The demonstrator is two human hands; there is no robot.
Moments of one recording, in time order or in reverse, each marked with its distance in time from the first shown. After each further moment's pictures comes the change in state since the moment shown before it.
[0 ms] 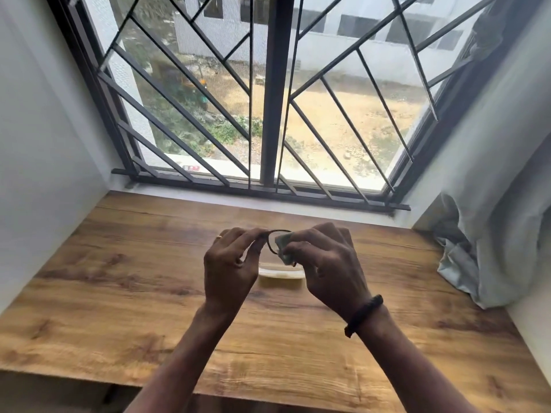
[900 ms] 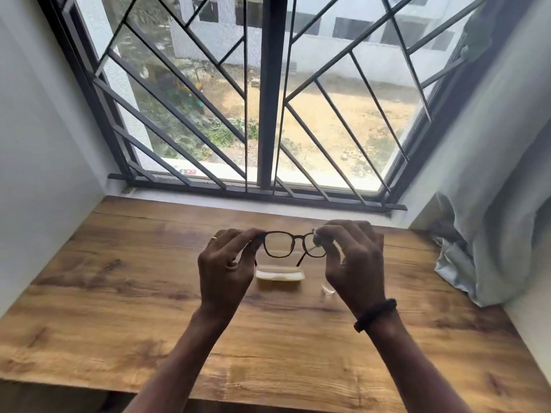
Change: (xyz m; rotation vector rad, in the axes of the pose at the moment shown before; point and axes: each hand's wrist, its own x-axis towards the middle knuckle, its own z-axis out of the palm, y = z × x) left_hand 0.003 0.004 -0.003 -0.080 0.045 -0.001; right_hand -0.010 0.015 -0.015 -0.099 0.179 0.308
